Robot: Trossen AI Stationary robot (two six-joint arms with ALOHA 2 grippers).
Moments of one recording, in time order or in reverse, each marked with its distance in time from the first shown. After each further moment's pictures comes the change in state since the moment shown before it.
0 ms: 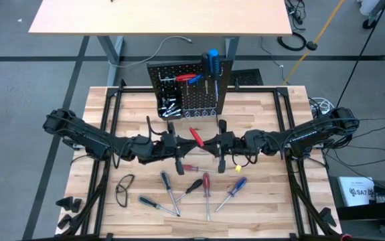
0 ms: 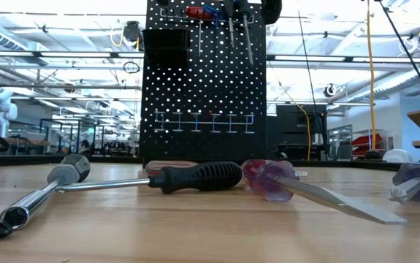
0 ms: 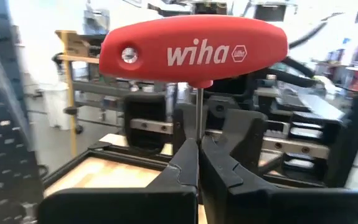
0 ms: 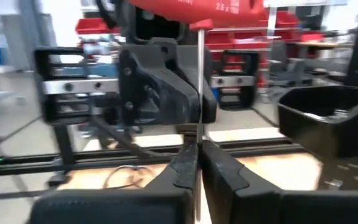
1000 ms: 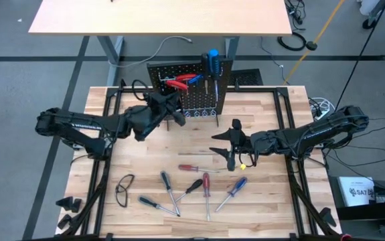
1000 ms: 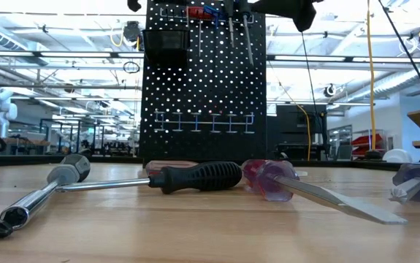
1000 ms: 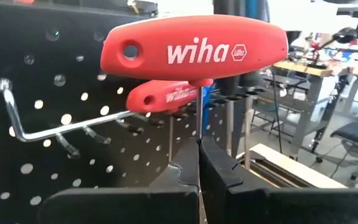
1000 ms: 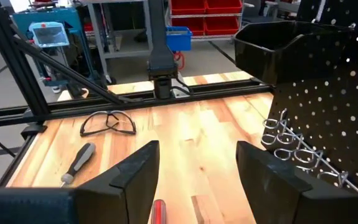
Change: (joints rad) left arm 0.253 -0.118 0.175 -0.415 -0.397 -0.094; right arm 0.048 -0.180 0.000 -0.454 0.148 0.112
